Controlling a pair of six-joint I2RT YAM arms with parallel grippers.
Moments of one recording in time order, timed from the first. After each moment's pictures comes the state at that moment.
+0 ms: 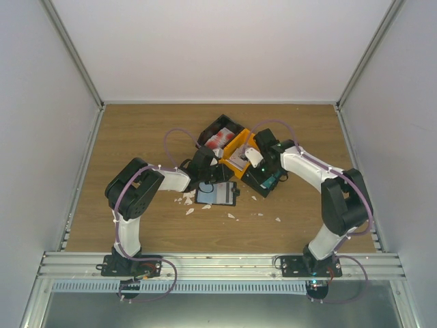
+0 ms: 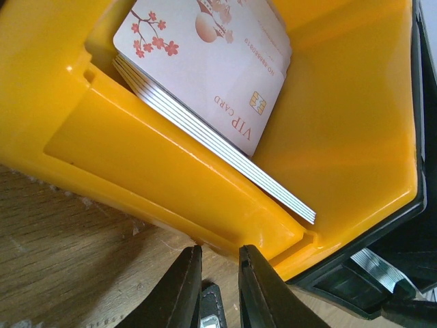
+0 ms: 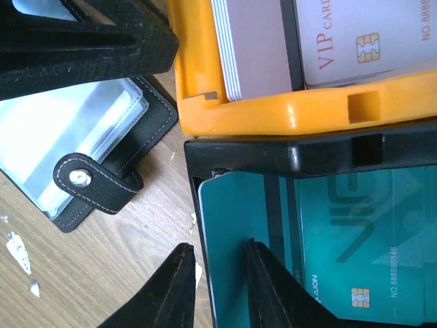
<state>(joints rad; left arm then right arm) -0.64 1.94 0.95 0.33 0.35 -0.77 0.45 1.68 1.17 -0.79 -0.21 -0.24</state>
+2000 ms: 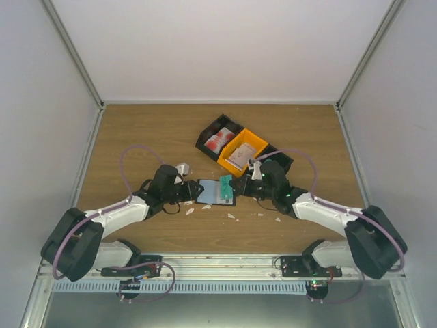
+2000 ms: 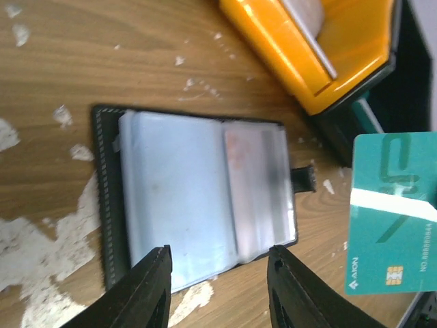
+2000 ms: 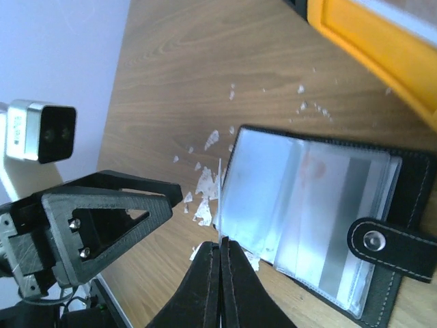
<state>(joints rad) -0.53 1.27 0.49 0.09 0.31 -0.70 0.62 1.26 0.55 0.17 -0.37 0.80</state>
